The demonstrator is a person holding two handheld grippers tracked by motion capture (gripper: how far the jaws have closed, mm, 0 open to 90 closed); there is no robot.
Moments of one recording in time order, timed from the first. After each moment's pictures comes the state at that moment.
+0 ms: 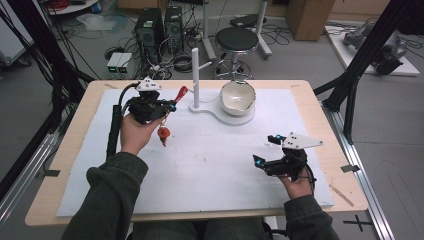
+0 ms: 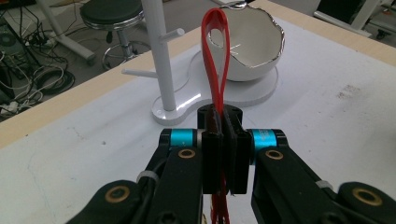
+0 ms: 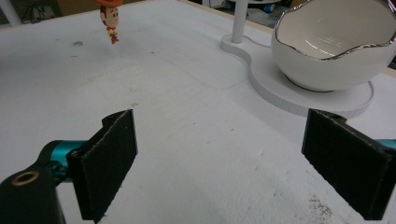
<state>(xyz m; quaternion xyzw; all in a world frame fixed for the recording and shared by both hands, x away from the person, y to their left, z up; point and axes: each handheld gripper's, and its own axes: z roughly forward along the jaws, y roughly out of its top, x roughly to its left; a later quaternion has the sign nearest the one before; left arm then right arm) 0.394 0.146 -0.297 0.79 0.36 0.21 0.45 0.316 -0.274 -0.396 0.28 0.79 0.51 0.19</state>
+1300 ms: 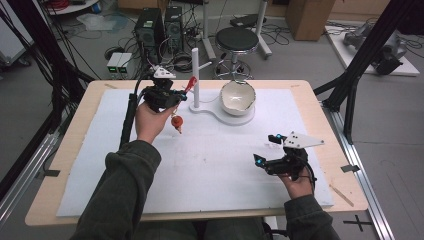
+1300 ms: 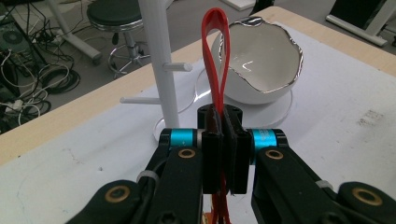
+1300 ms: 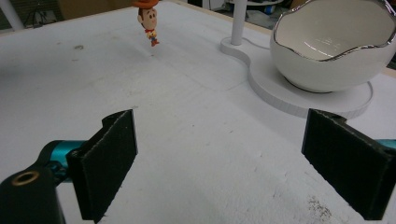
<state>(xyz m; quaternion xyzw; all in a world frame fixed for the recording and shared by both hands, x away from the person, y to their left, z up) 0.430 0.117 -0.295 0.78 0.38 0.21 0.44 0.317 -0.275 -0.395 0.28 0.78 0.52 0.19</state>
